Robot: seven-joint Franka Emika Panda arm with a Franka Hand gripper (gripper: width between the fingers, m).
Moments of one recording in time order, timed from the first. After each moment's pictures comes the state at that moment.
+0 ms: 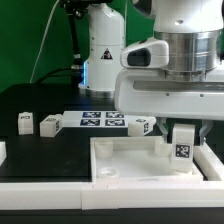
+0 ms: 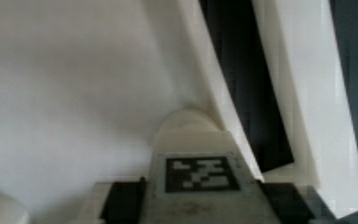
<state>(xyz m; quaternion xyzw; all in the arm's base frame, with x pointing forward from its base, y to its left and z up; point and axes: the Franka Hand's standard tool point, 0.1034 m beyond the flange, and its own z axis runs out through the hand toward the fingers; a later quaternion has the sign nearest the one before) 0.613 0.099 0.069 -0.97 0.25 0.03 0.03</state>
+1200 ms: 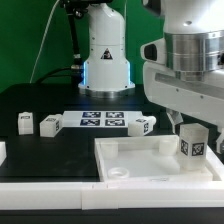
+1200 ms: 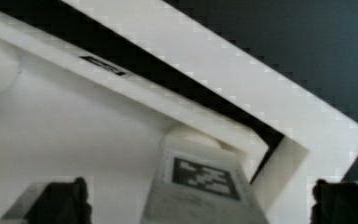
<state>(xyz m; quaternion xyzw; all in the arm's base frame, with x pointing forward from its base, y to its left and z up) 0.611 0.121 0.071 -0.91 0.41 0.05 0.04</state>
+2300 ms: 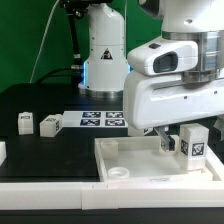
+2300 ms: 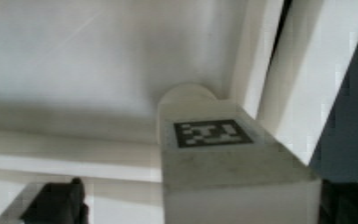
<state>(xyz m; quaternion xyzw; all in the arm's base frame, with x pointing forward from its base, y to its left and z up) 0.619 0.109 0.070 -0.99 -0.13 0.01 0.04</state>
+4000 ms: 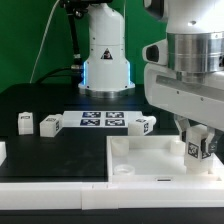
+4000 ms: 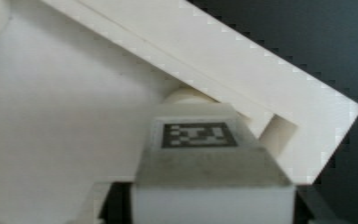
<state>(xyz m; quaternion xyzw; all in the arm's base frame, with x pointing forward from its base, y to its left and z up) 0.619 0.117 0.068 -0.84 0.54 0.03 0.03</state>
